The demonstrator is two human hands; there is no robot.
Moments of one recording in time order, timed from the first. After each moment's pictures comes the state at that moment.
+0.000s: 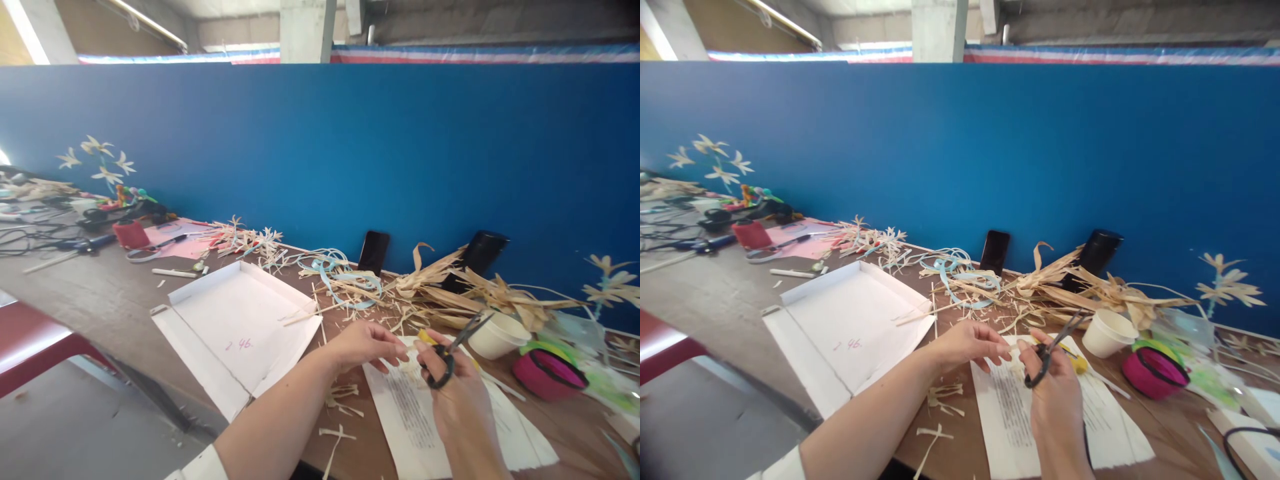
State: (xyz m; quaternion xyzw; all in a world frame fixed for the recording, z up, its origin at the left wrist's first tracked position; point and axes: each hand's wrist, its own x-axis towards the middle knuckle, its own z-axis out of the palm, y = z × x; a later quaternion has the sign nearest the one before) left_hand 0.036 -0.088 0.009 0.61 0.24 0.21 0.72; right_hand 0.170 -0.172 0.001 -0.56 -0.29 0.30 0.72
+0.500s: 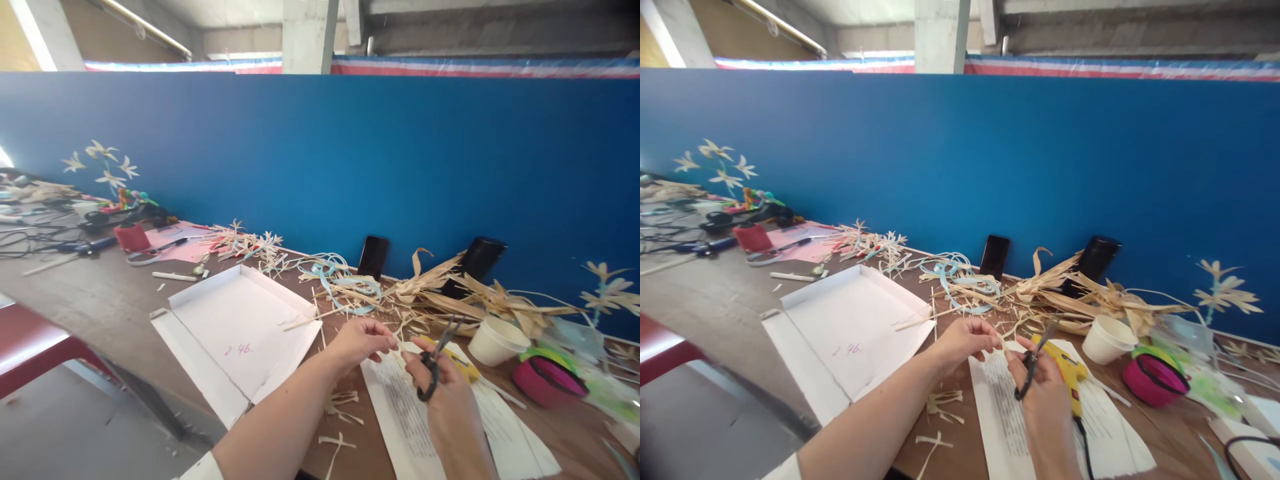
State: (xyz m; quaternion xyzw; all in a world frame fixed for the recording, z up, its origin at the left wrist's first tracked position) left_hand 0.040 -0.086 0.010 0.57 0.28 0.32 0.70; right_hand 0.170 -0.173 -0.009 -0.62 -0.34 0.29 0.65
